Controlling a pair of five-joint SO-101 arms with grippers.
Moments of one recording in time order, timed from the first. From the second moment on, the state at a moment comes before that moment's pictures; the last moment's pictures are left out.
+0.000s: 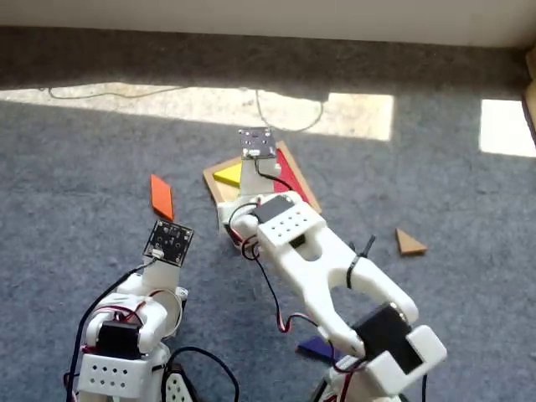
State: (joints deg) left arm 1.1 -100.6 96.0 74.9 -5.6; right arm -41.0 1.4 27.6 40.0 -20.8
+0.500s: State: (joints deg) left arm 1.1 -100.6 96.0 74.9 -5.6; right arm -39.3 11.5 13.1 39.7 -7.4
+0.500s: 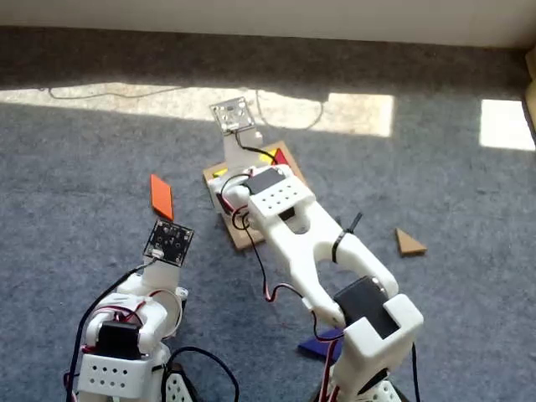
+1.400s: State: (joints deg) left arm 1.1 -100.6 96.0 74.9 -5.6; right arm -38.0 20.2 1.8 50.0 -7.3
